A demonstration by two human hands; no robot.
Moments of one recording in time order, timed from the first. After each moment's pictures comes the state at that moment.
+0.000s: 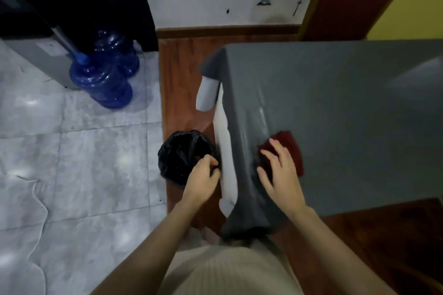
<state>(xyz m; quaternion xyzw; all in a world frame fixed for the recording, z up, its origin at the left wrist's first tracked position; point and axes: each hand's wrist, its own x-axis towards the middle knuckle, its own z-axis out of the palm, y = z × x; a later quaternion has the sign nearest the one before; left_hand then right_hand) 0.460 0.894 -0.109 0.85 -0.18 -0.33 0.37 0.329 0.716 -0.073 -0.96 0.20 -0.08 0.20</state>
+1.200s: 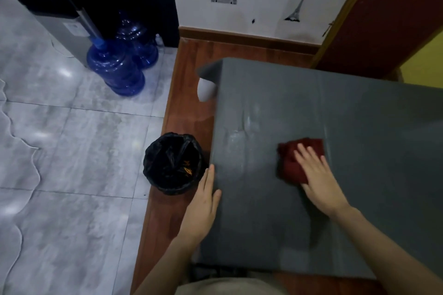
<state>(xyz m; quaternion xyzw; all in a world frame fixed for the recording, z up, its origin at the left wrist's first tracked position) 0.385 0.803 -0.111 0.84 -0.12 -0.28 0.45 0.326 0.480 -0.103 -0.99 0.05 0.10 0.09</state>
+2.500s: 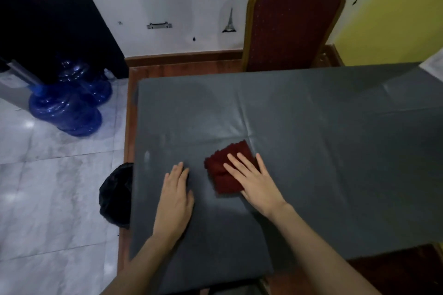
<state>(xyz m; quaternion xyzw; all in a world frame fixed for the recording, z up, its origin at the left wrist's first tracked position) 0.383 0.676 -0.116 0.92 -0.30 -0.07 0.23 0.298 0.451 -0.108 -1.00 0.00 0.04 0.03</state>
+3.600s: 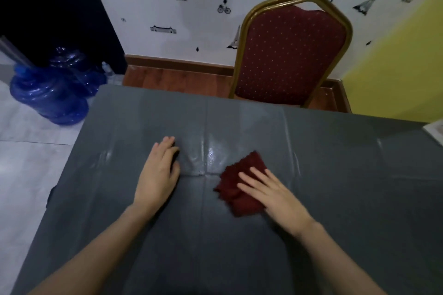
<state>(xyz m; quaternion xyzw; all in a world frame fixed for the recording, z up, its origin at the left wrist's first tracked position) 0.459 0.517 -0.126 0.93 -0.24 0.00 0.26 0.303 0.236 -0.112 -0.98 -0.16 0.06 0.04</state>
